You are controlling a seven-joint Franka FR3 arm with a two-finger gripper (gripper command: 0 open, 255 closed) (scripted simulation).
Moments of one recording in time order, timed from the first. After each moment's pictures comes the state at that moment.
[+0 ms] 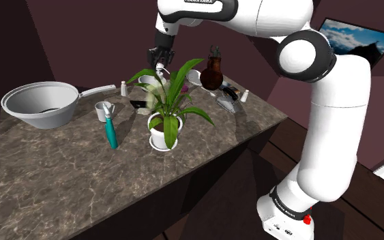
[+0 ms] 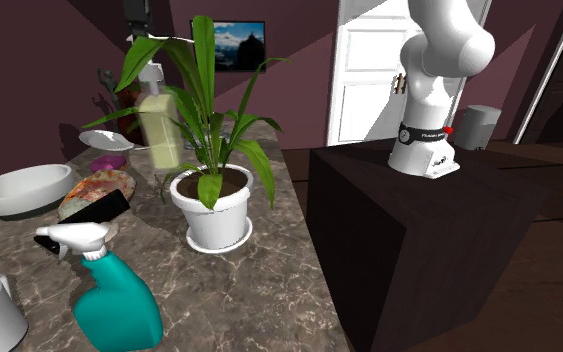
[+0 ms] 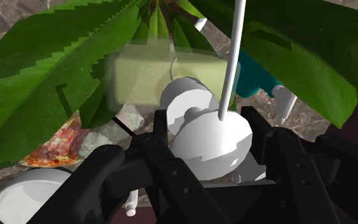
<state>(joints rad) -0.12 0.47 0.18 -1.28 0.06 1.81 0.01</state>
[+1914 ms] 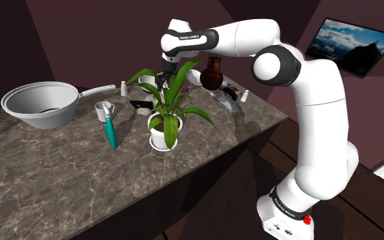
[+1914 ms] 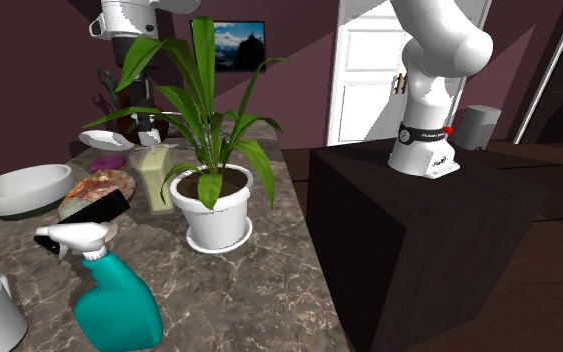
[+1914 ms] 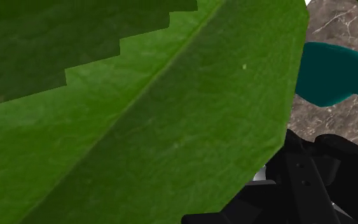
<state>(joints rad) -0.19 0.68 0.15 -1.28 0.06 2.02 -0.12</state>
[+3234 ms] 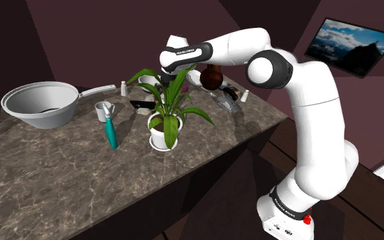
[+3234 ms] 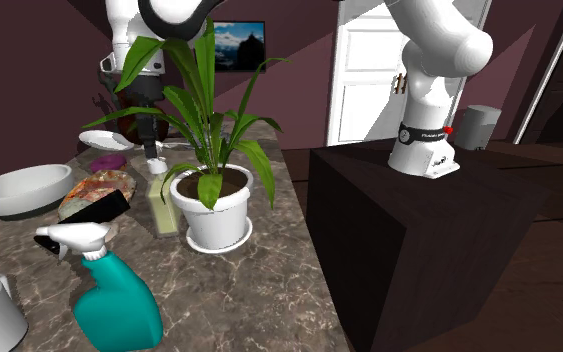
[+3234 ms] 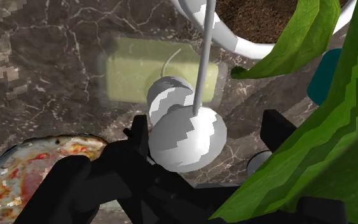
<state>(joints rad) -0.19 0.74 0.14 -1.34 0.06 2.14 -0.13</state>
